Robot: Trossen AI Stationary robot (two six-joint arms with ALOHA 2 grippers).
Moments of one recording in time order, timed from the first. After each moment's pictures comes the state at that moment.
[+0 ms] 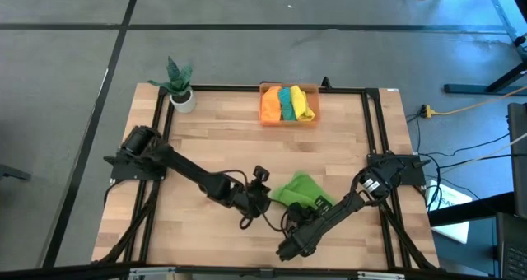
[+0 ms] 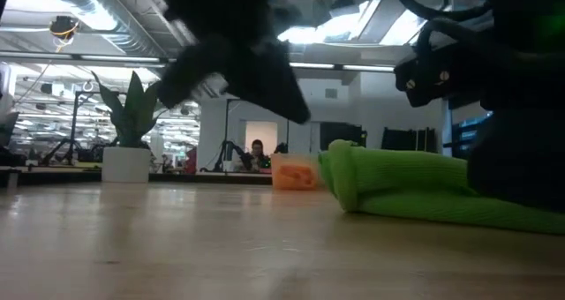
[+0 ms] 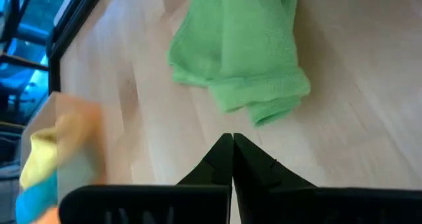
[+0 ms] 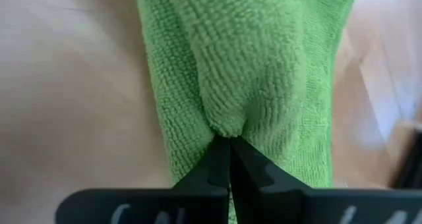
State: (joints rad) left arm -0.40 1.89 1.24 -0.26 -0.58 0.34; right arm 0.65 2.38 1.81 -1.47 0.27 1.43
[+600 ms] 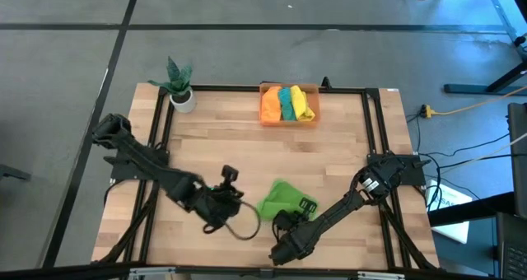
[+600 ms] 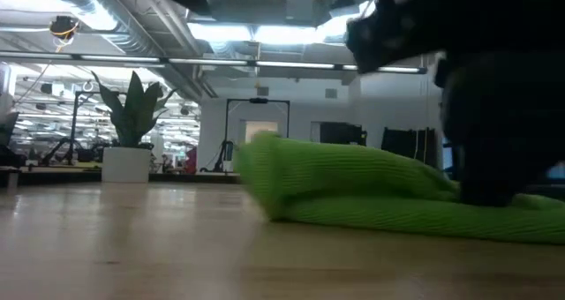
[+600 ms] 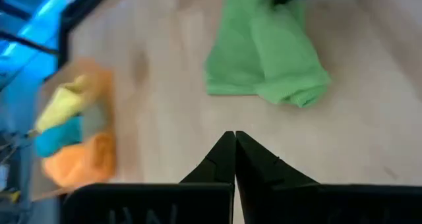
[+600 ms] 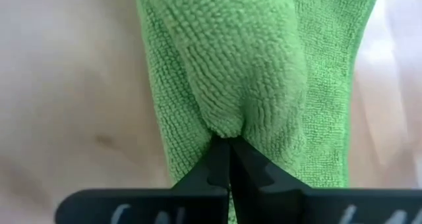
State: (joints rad) left arm -0.57 1.58 1.24 -0.69 -0.62 0.00; right arm 0.64 2.38 1.88 -1.32 0.34 1.16
